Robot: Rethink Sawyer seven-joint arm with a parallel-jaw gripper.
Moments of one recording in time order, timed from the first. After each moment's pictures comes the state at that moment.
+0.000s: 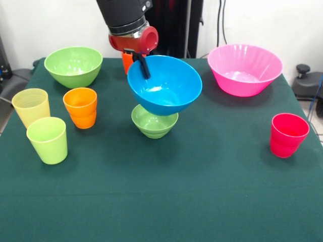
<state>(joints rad) -0.87 -0.69 0.50 2.00 -0.25 0.41 2.17</state>
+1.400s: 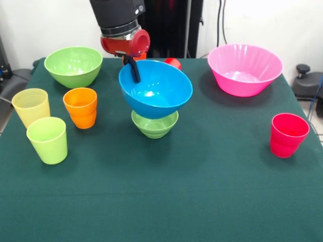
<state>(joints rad) -0.88 -0.69 0.48 2.00 -0.30 0.33 2.17</state>
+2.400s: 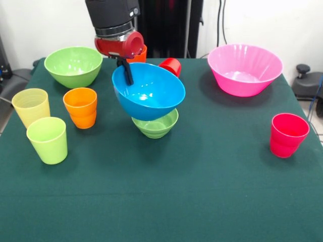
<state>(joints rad) -0.88 -0.68 0.45 2.00 -0.33 0.28 2.17</state>
